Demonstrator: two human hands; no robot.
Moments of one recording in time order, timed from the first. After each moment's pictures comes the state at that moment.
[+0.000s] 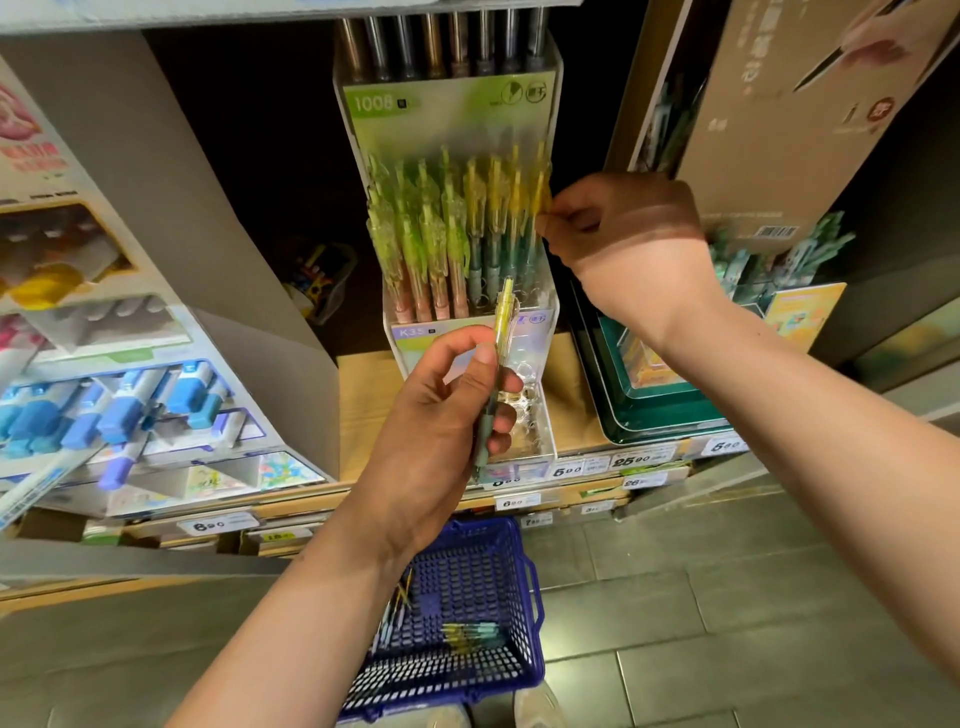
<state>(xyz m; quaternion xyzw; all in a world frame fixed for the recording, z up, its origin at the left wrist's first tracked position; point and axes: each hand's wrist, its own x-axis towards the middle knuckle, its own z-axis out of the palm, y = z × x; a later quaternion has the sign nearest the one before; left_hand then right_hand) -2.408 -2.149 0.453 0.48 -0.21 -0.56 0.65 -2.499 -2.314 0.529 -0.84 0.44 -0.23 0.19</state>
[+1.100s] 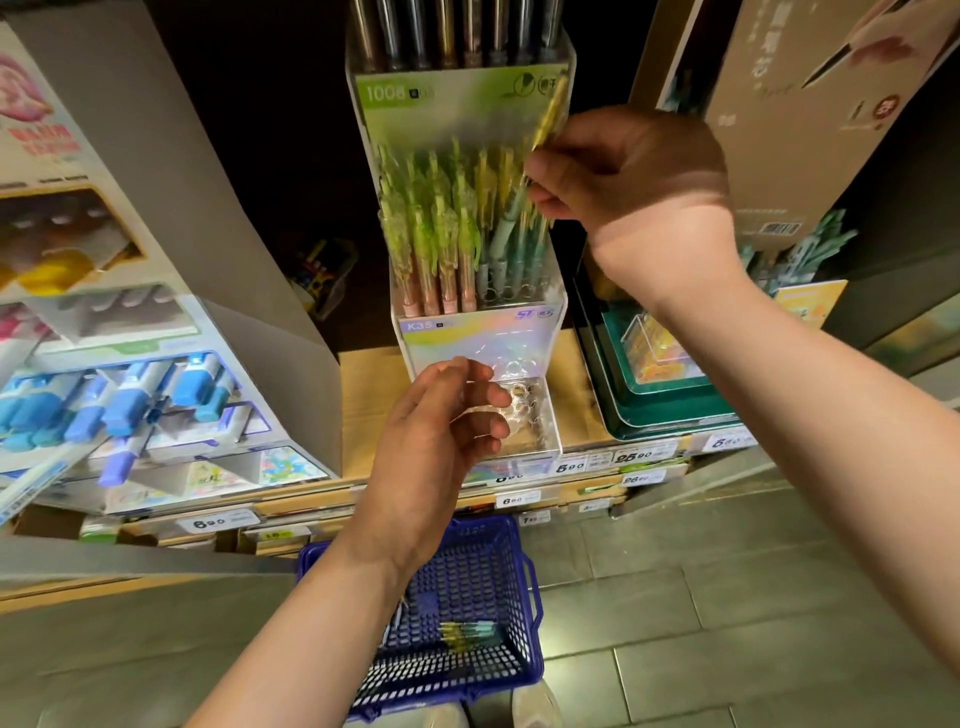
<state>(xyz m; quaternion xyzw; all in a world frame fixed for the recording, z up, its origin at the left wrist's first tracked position) -2.403 -2.133 0.444 0.51 -0.17 -0.53 0.65 -2.487 -2.300 0.549 -0.71 0.37 -0.38 0.46</state>
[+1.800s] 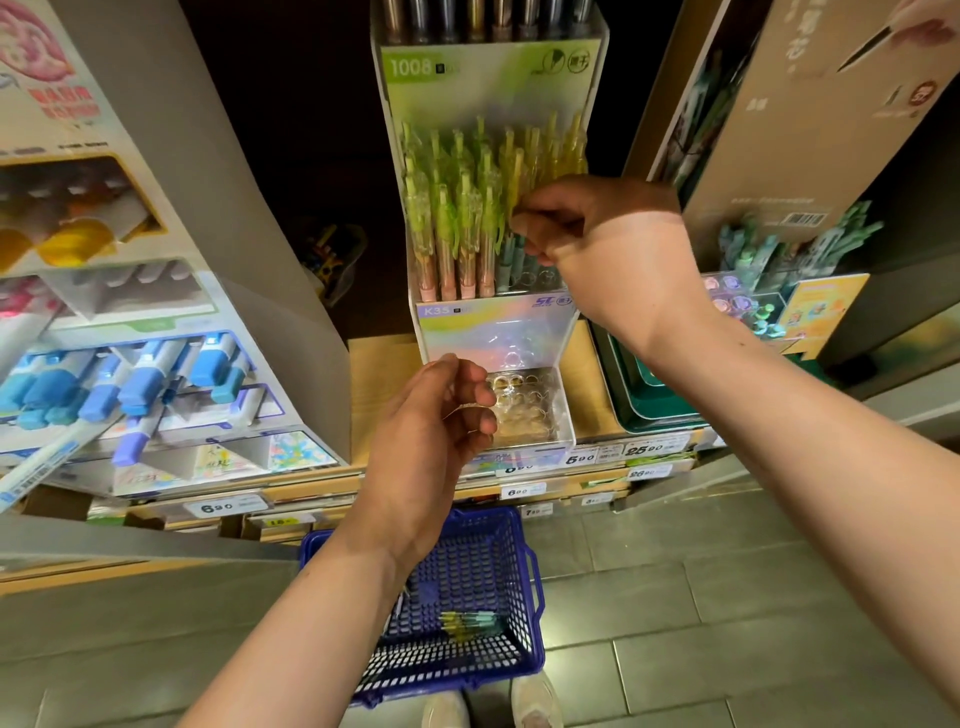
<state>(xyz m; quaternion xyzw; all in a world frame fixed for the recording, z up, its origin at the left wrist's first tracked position) -2.396 -2.125 0.436 0.53 -0.13 -0.53 0.65 -2.478 -2.295 0.505 -0.84 0.37 -0.28 0.28</state>
